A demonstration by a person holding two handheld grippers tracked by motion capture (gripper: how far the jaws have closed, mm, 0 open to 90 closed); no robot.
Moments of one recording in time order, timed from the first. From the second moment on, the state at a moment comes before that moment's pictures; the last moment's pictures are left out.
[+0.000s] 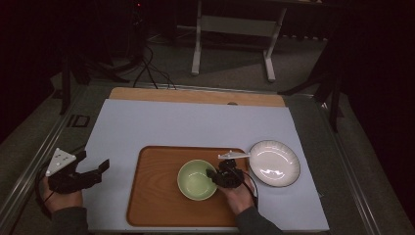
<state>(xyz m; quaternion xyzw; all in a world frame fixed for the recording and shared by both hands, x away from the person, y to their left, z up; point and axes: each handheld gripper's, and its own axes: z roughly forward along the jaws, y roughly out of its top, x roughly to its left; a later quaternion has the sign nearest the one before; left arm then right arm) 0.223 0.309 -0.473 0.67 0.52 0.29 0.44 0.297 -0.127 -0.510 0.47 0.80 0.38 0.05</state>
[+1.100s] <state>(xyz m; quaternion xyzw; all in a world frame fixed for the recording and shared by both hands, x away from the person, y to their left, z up) 0.223 0.309 -0.473 0.67 0.53 0.29 0.43 0.305 -0.127 -0.514 0.48 0.79 0.38 0.04</state>
